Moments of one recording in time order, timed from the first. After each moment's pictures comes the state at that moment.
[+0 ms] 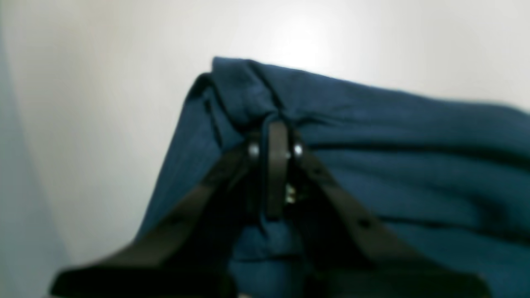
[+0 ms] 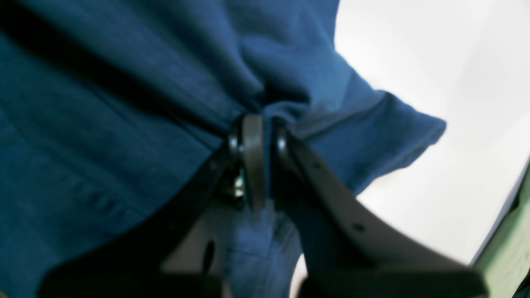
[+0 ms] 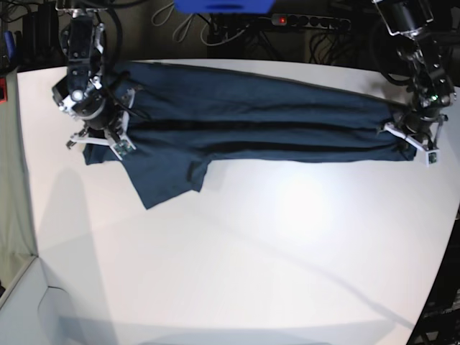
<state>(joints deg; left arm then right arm) 6.7 -14.6 -29.7 77.3 -12.8 -24.5 34.9 -12.6 6.5 10.3 96.4 -19.8 39.6 -37.4</state>
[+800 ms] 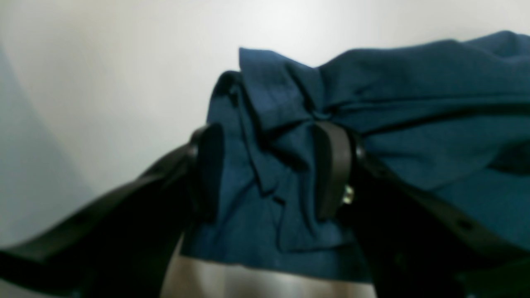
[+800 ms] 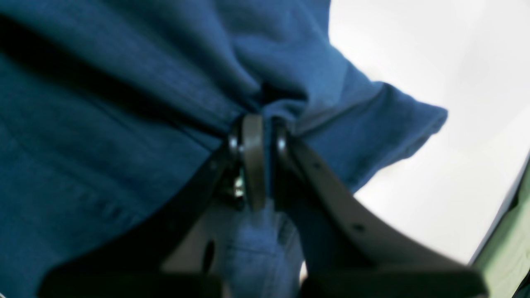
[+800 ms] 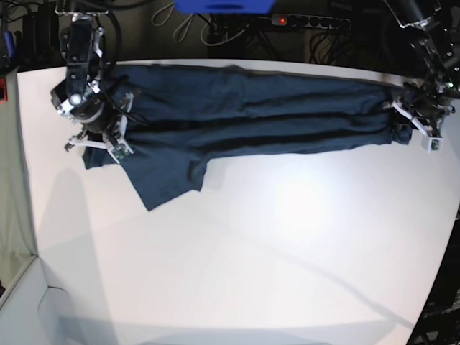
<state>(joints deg) 9.1 -15.4 -36.7 81.6 -12.9 -36.2 45.4 -11.2 6.4 11.4 95.9 -19.5 39.6 -38.0</state>
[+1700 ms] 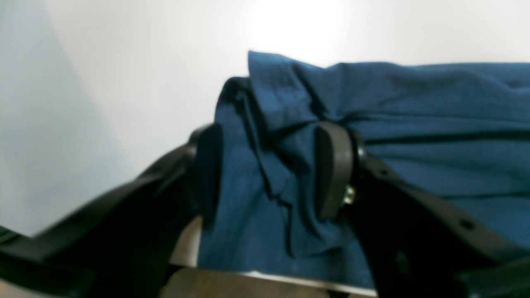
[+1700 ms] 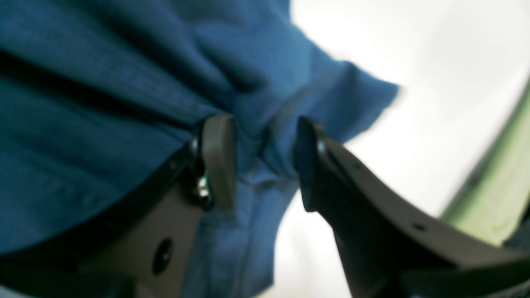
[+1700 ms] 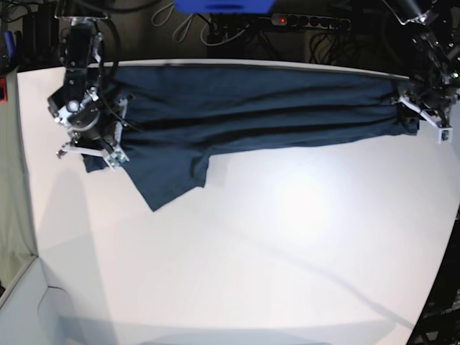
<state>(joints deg) 9.2 -13.0 -43.9 81.9 -12.8 -37.0 46.3 -9.4 6.3 11.4 101.1 -20.0 39.9 -45.7</state>
